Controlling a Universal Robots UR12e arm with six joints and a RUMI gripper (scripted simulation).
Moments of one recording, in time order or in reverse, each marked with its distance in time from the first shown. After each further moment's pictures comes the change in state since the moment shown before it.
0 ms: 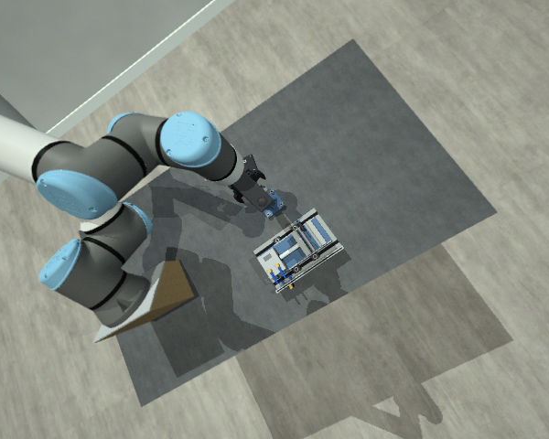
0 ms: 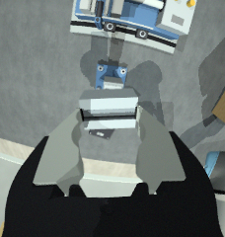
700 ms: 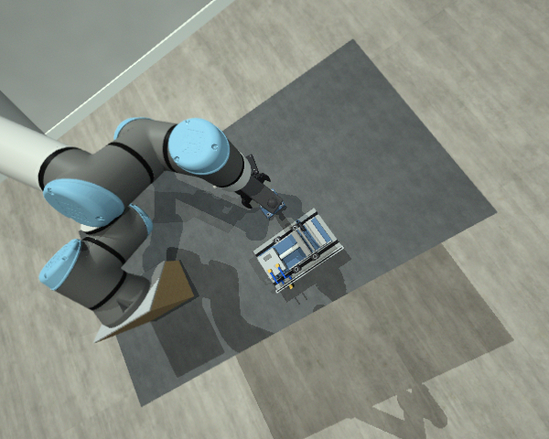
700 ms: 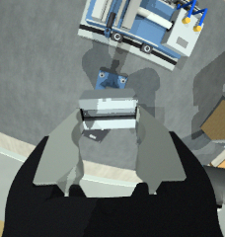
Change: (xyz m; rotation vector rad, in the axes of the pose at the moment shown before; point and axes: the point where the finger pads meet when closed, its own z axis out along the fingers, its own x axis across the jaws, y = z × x) arm -0.004 -0.023 -0.002 0.001 0.000 -0.143
